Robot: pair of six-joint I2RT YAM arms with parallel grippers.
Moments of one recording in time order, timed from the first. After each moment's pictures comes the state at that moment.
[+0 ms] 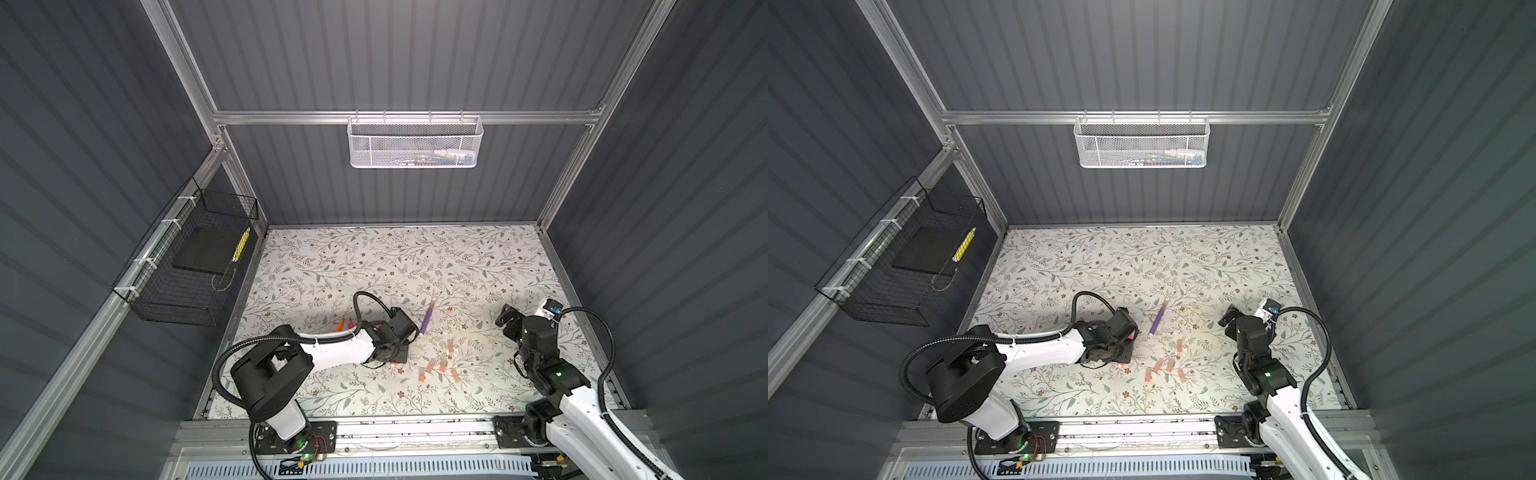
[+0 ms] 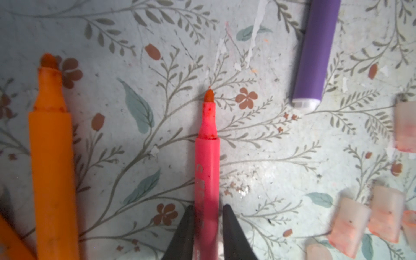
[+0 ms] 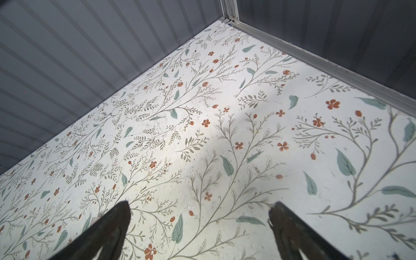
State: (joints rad) left arm -0.98 1.63 0.85 -0.41 -0.11 -0.69; right arm 0.28 0.62 0.29 -0.16 0.45 0.65
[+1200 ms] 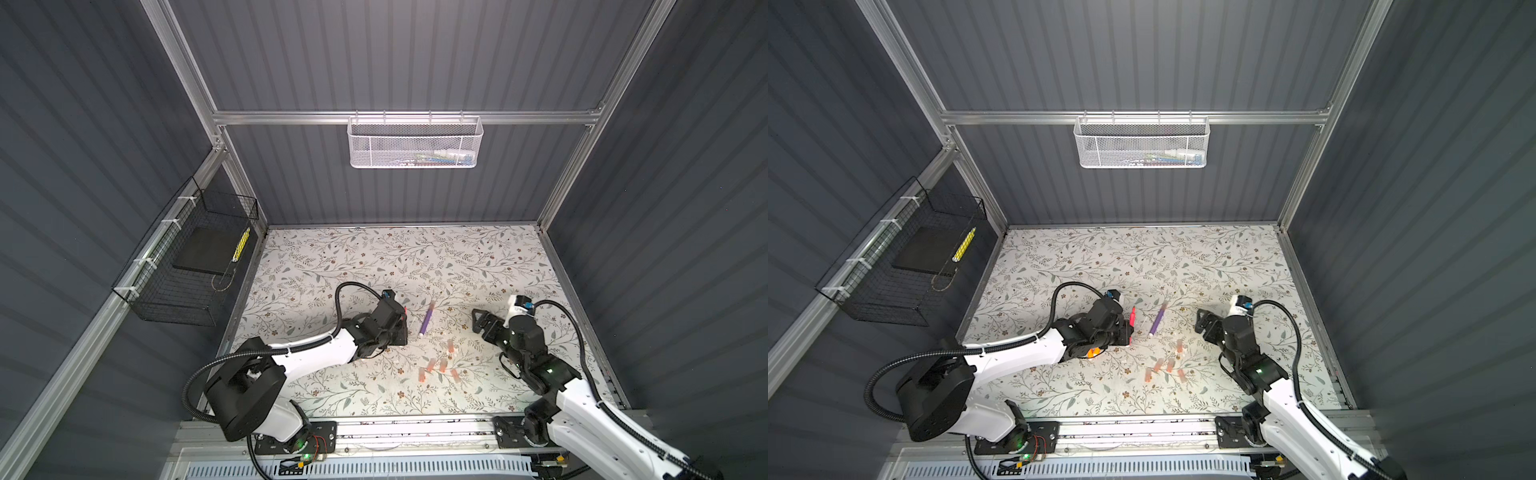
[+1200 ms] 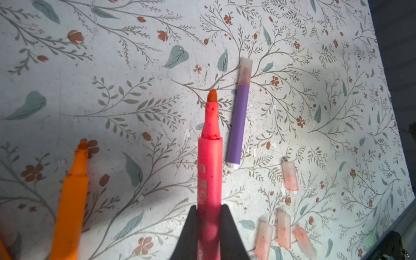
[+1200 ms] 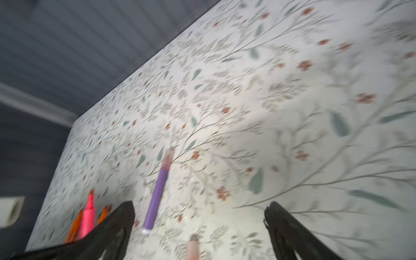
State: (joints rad) left arm -0.89 1.44 0.75 -0.15 -0.04 -0.71; right arm 0.56 0.75 0.33 -0.07 0.18 0.76
